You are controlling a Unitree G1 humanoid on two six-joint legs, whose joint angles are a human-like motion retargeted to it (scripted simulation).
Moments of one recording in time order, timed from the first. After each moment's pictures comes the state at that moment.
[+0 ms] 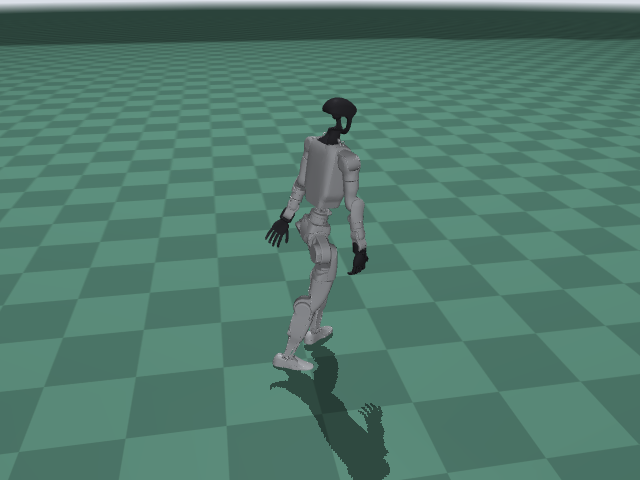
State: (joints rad) left arm 0.06 0.16 0.44 1.70 0.97 0.17 -0.11; right arm -0.20 -0.14 -0.23 1.48 -0.34 -0.01 0.20; waist 0.13 -0.11 -0.07; left_leg -0.49 0.09 0.53 0.46 -0.12 -0.03; right_leg 0.00 -0.09 -0.52 0.05 -0.21 -0.03
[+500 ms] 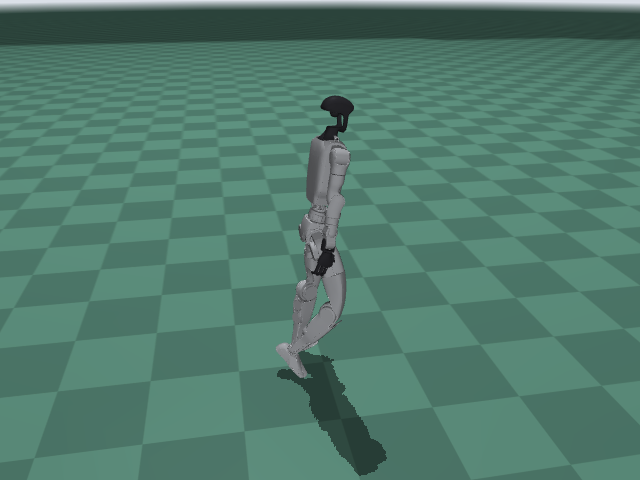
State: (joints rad) left arm -0.19 0.28 0.33 1.58 0.83 0.03 -0.11; right arm 0.02 -0.08 -0.26 1.56 -0.39 -0.03 0.12; waist 0.07 -0.04 -0.08; left_leg -0.19 0.09 0.45 0.18 -0.28 0.04; right_leg -0.34 -0.28 -0.58 0.88 0.02 -0.06
